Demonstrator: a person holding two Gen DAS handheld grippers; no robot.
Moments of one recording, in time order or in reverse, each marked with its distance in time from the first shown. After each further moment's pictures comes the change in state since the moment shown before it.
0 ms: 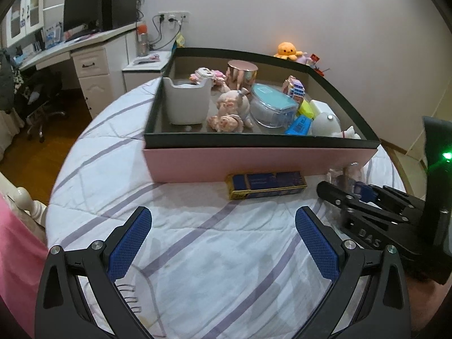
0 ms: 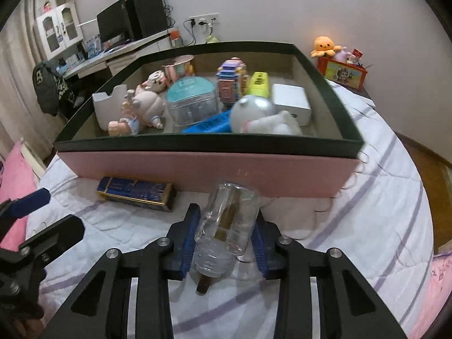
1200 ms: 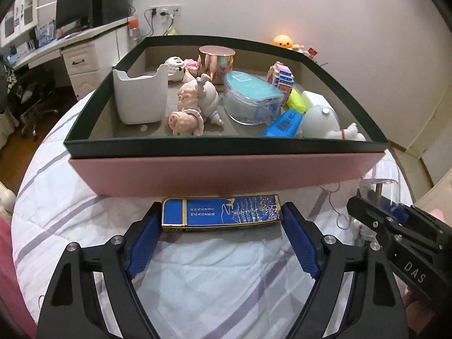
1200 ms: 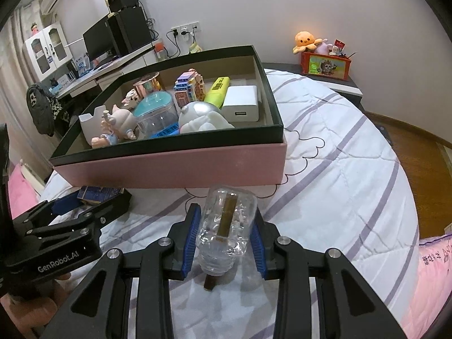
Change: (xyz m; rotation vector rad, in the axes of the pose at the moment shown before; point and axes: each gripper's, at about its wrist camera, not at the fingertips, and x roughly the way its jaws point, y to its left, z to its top) left arm 0.041 -0.036 0.007 0.001 0.017 -0.012; right arm -0.019 -0.034 -0.004 0.082 -0.032 0.006
